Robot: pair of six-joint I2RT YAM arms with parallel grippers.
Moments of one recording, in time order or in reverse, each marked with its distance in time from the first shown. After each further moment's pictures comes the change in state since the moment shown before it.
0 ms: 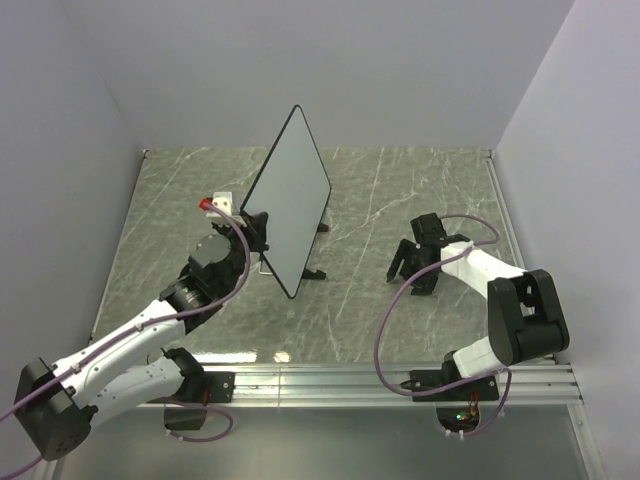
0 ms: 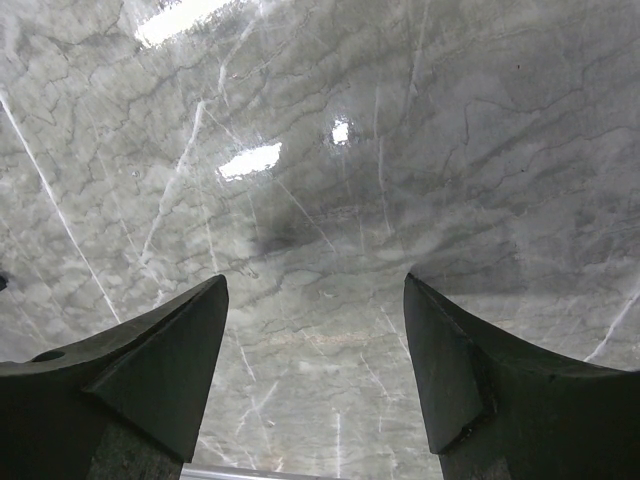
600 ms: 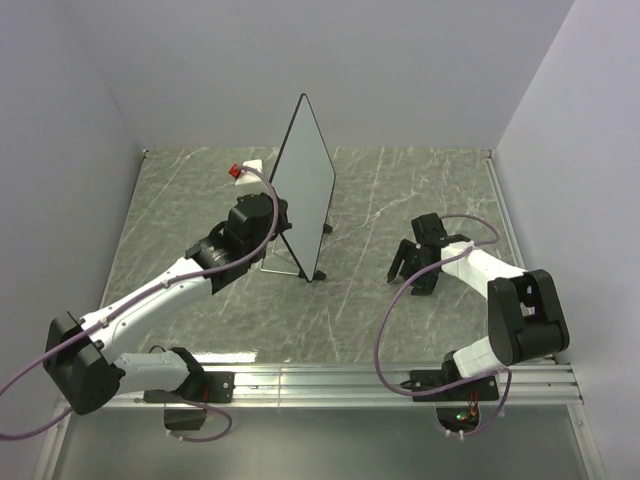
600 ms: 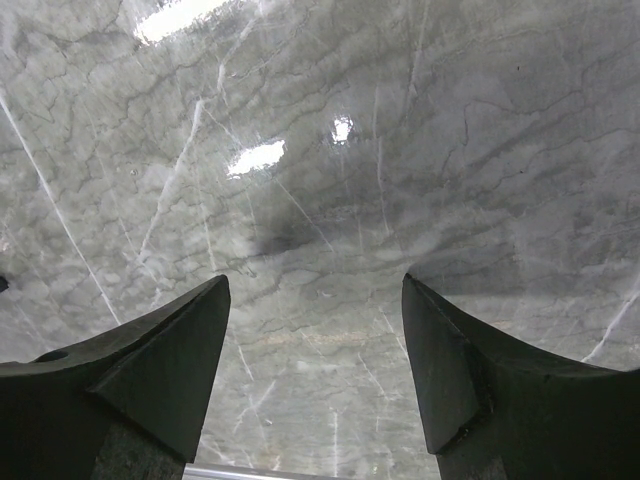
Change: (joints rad) left arm -0.026 0.294 0.357 -0.321 -0.042 -0.168; right arm -0.004 0.000 -0.001 0.001 -0.005 -0.011
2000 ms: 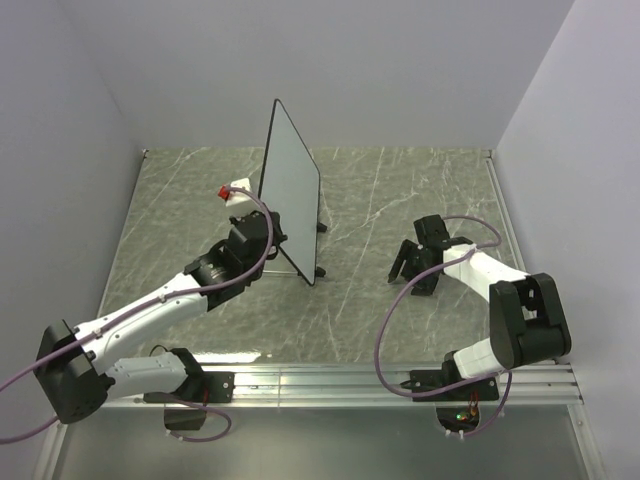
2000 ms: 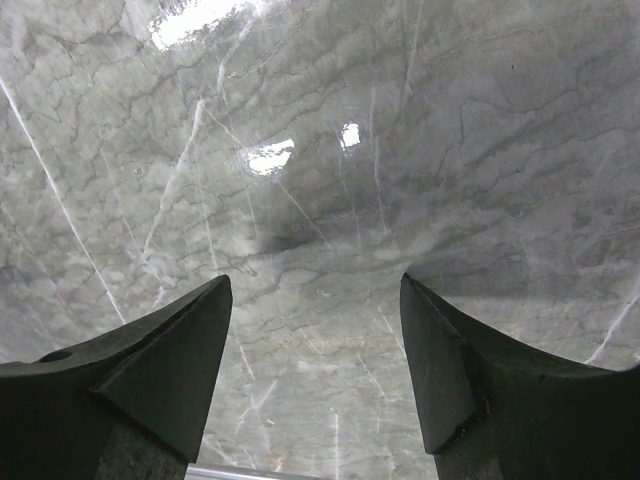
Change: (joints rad) left arm -0.073 -0.067 -0.117 0.010 -0.166 -0.112; right arm -0.008 -0.022 -0.023 0.021 -0.016 0.003
